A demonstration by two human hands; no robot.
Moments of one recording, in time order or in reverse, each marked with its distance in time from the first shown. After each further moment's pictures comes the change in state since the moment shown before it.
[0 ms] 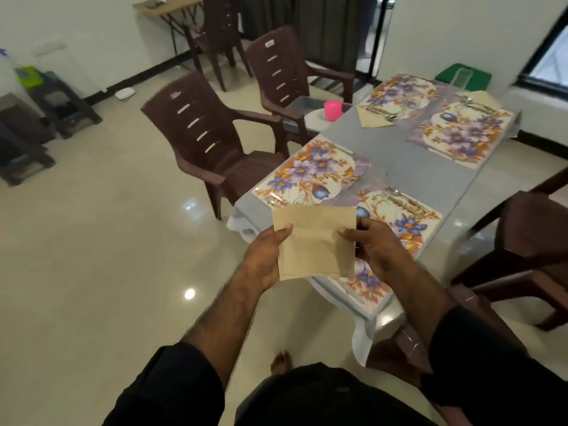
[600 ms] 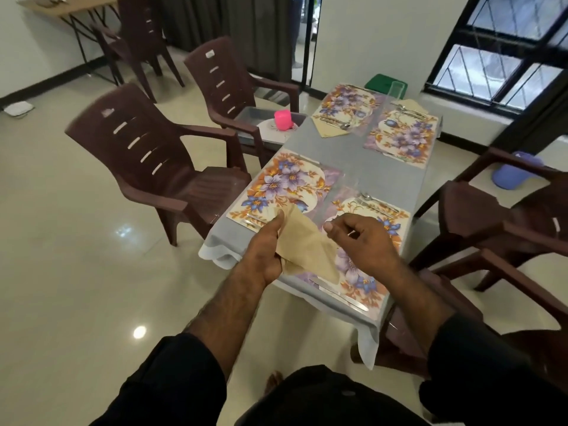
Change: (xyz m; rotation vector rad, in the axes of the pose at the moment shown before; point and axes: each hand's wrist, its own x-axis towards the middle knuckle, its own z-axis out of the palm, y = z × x) left_hand 0.077 0.067 -0.017 -0.067 -0.214 -0.229; right_hand -0.004 -0.039 0.078 -0.646 0.287 -0.497
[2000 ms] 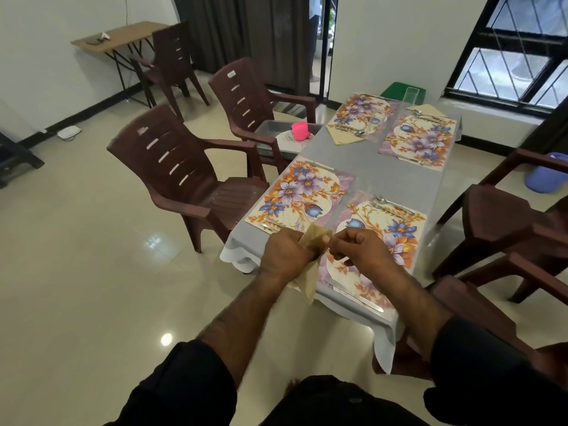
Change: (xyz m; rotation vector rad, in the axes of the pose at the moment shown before) left_hand -0.058 -0.010 0.016 1.262 0.287 0.493; right_hand -0.024 0.000 0.013 0.237 -0.148 0.298
